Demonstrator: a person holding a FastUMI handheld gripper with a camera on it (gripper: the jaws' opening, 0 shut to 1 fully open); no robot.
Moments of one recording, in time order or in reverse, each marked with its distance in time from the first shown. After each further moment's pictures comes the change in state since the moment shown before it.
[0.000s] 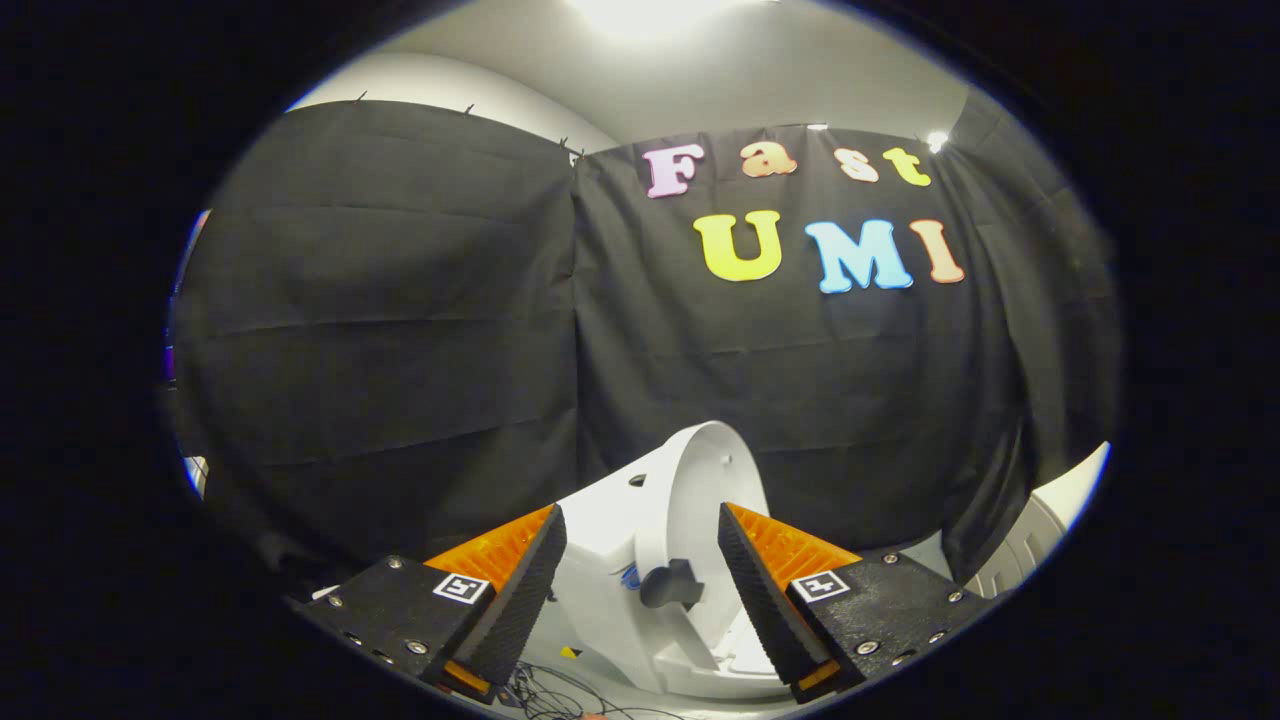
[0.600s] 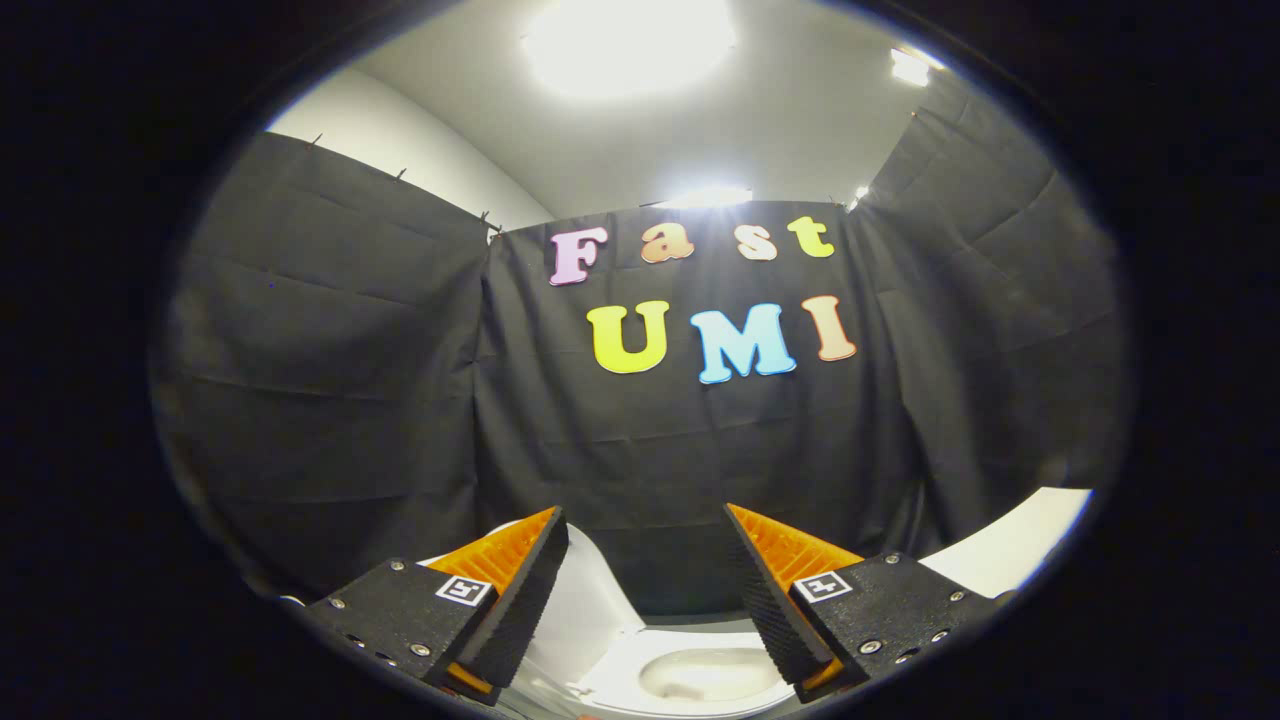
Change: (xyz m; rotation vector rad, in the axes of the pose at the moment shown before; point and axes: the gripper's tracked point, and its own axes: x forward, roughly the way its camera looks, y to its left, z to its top) arm -0.086 -0.195 0.080 -0.025 -0.180 -0.224
